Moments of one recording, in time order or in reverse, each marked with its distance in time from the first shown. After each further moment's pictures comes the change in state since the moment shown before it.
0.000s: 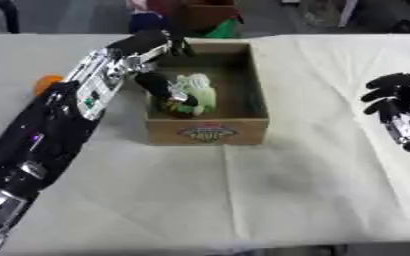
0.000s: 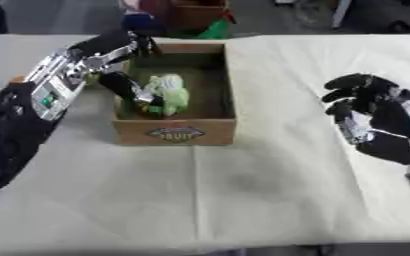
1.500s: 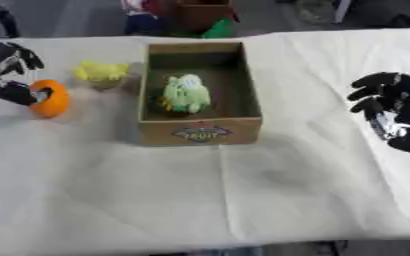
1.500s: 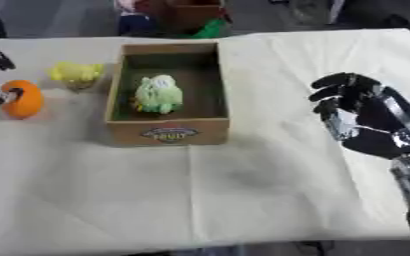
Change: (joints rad) left arm 0.202 0.287 0.168 0.118 -0.185 0.192 -0.034; right arm 0.018 -0.001 -0.013 0.001 0.004 -0.001 -0.003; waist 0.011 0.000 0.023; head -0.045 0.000
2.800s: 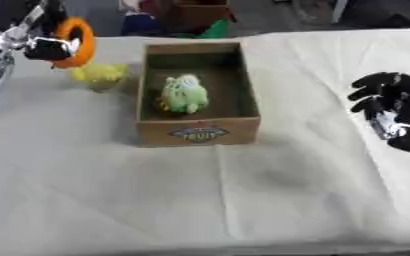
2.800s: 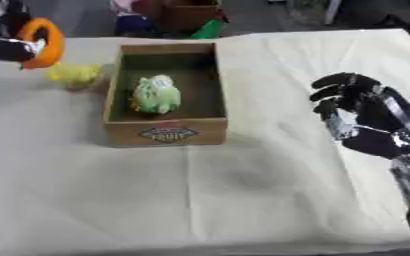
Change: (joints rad) left arm -0.163 -0.102 -0.105 -0.258 0.158 -0.005 0.134; right arm 0.000 0.000 0.001 0.005 0.000 0.001 0.006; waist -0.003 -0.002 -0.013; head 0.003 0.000
